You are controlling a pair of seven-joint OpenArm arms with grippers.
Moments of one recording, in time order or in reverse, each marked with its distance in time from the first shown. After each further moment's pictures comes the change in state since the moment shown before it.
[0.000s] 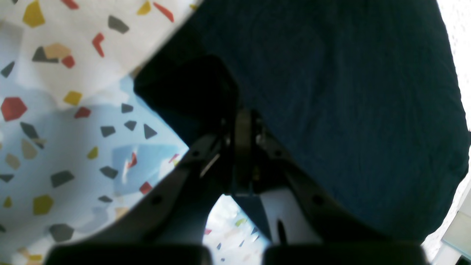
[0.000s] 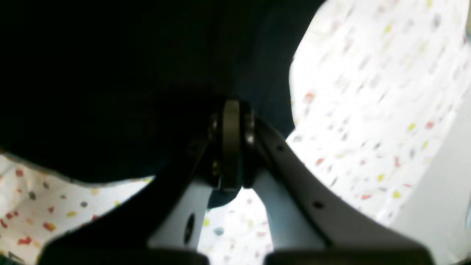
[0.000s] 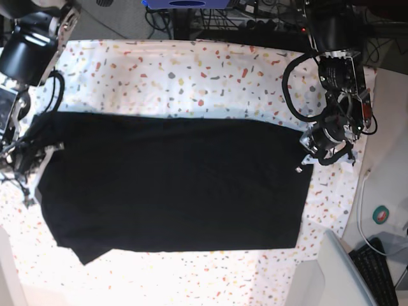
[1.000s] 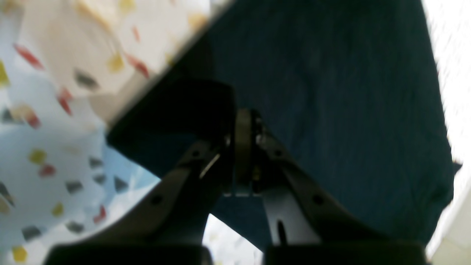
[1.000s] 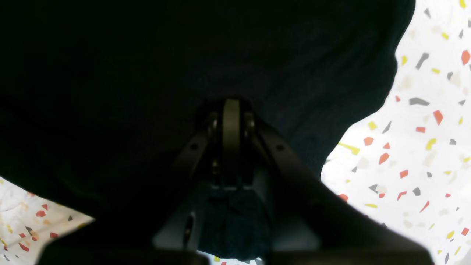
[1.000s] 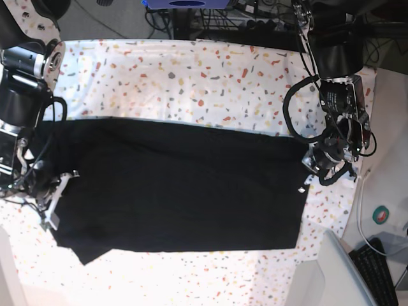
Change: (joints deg) left arm -7.6 -0.5 0.1 -8.9 0.4 0.0 -5.3; right arm 11.5 3.0 -5.0 -23.9 -0.4 0.0 15.5
